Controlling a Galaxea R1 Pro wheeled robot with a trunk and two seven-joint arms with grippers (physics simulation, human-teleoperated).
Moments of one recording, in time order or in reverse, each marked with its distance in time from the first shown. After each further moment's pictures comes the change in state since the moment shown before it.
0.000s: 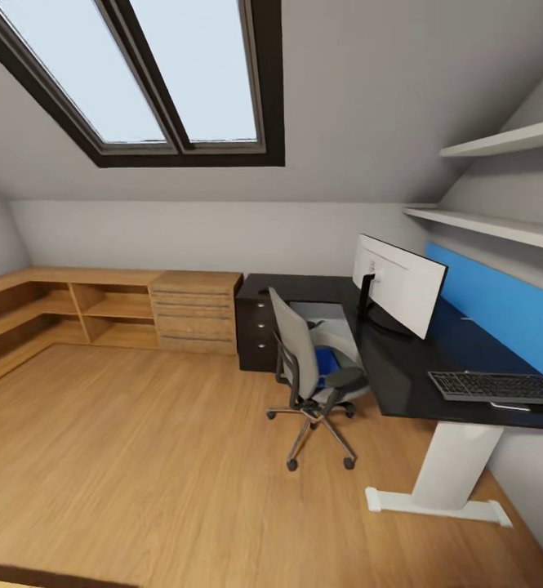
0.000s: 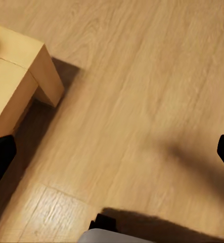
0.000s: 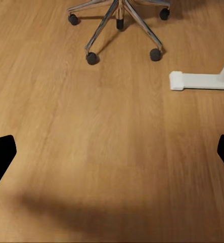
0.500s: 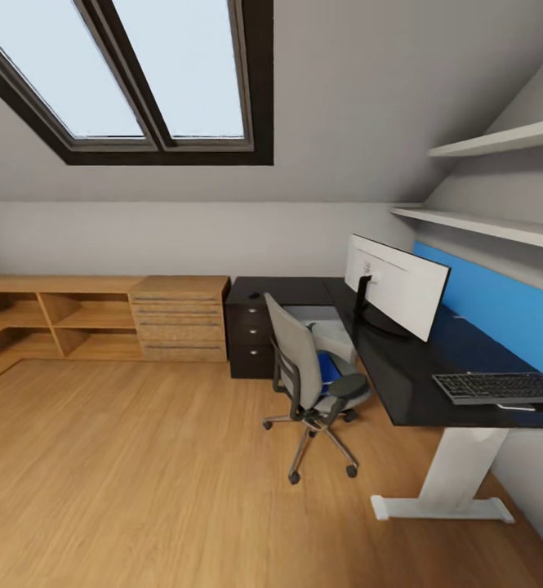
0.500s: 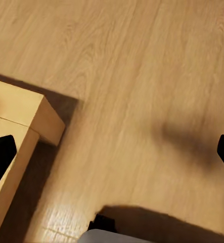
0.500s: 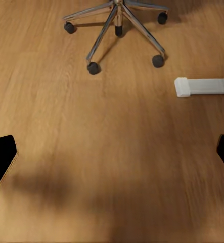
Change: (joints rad) left arm 0.000 -0.002 -0.004 -0.001 -0.002 -0.003 -0.001; right arm 0.000 -0.003 0.001 0.004 0.006 -0.005 0.001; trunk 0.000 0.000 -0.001
